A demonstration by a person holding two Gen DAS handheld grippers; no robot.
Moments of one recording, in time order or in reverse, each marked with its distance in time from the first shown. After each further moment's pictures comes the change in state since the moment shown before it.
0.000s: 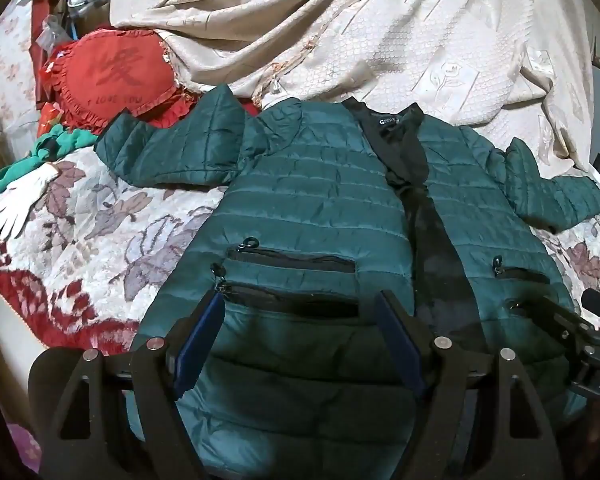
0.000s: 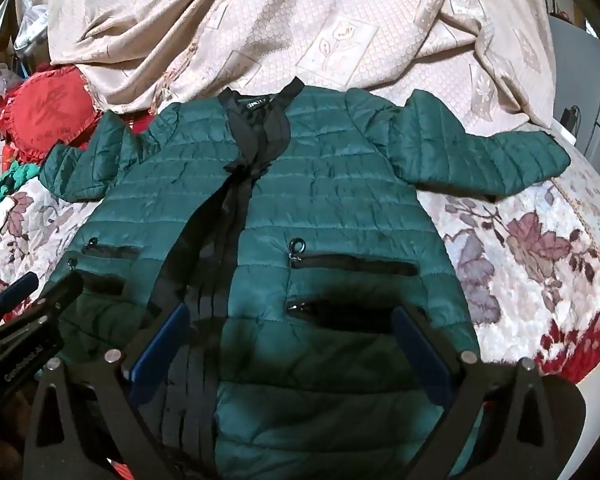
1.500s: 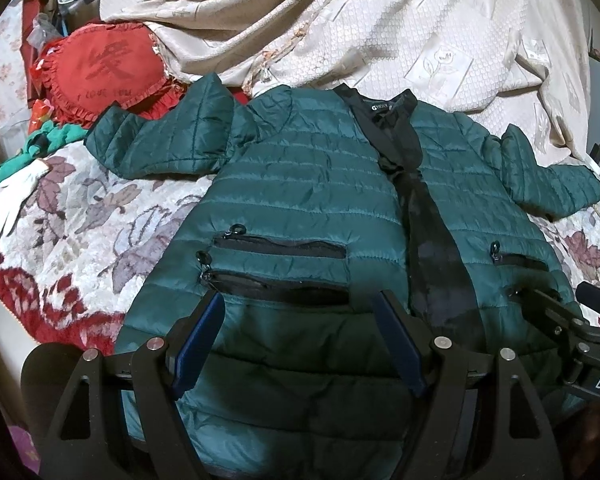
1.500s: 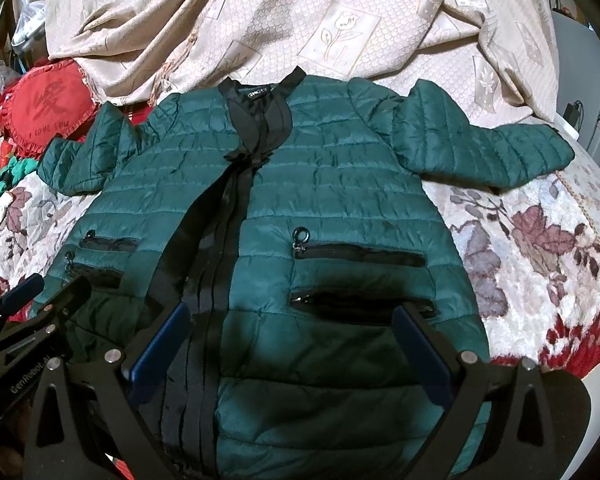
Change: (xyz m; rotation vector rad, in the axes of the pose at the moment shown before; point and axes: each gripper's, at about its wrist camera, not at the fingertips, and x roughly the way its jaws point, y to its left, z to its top) left arm 0.010 -0.008 -0.003 0.015 0.041 -0.018; right arm 0.007 0.001 0.000 0.024 0.040 0.031
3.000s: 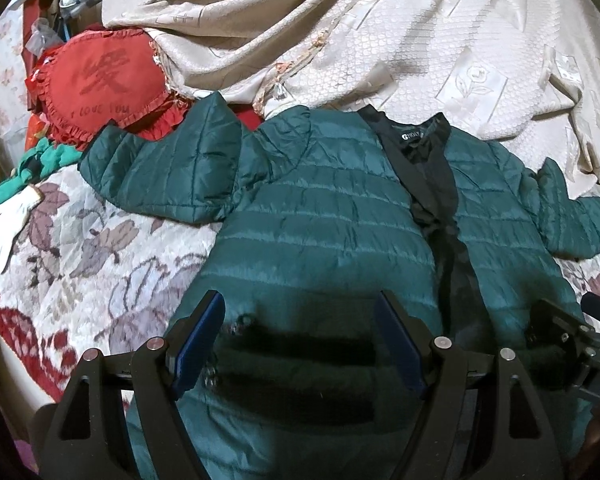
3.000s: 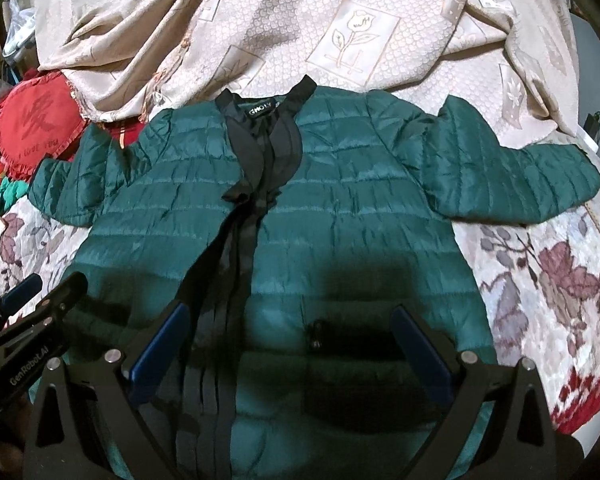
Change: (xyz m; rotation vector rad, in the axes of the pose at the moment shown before) left arm 0.046 0.012 0.064 -0.017 -0.020 0.052; right arm 0.048 0.007 0.067 -0.005 0.063 0.010
